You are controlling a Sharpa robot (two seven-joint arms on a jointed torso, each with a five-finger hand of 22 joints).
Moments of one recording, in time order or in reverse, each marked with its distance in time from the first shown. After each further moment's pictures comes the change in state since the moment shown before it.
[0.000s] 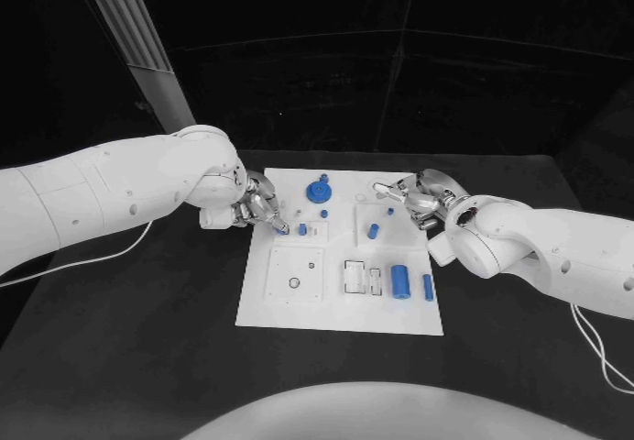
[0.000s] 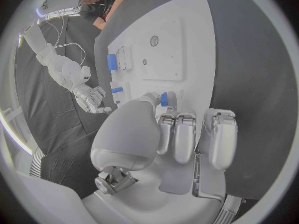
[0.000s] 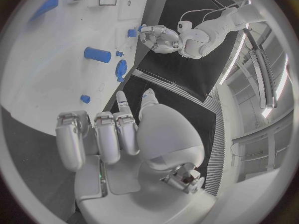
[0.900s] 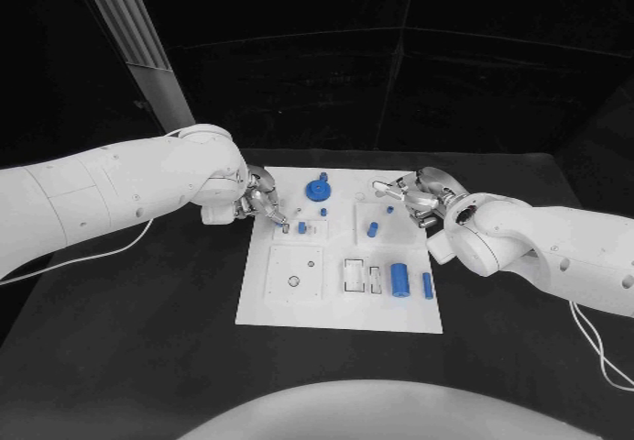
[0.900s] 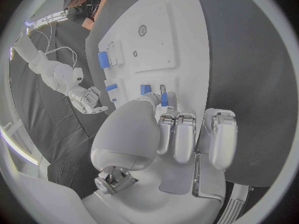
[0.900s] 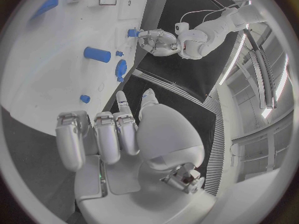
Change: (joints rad) left arm -0.007 0.020 0.000 -0.025 -0.110 -0.050 0.038; left_hand 0.001 0.001 0.005 0.000 0.001 0.000 0.000 0.002 0.001 0.000 0.000 0.000 0.000 0.000 0.000 0.000 0.000 0.000 0.000 0.000 0.000 0.000; right arm 0.000 0.001 0.000 -0.001 -0.004 -0.001 0.000; right_hand 0.000 0.000 0.000 0.000 0.000 0.000 0.000 0.000 0.000 0.000 0.000 0.000 0.000 0.000 0.000 0.000 0.000 0.000 0.000 0.000 0.000 0.000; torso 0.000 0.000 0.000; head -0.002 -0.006
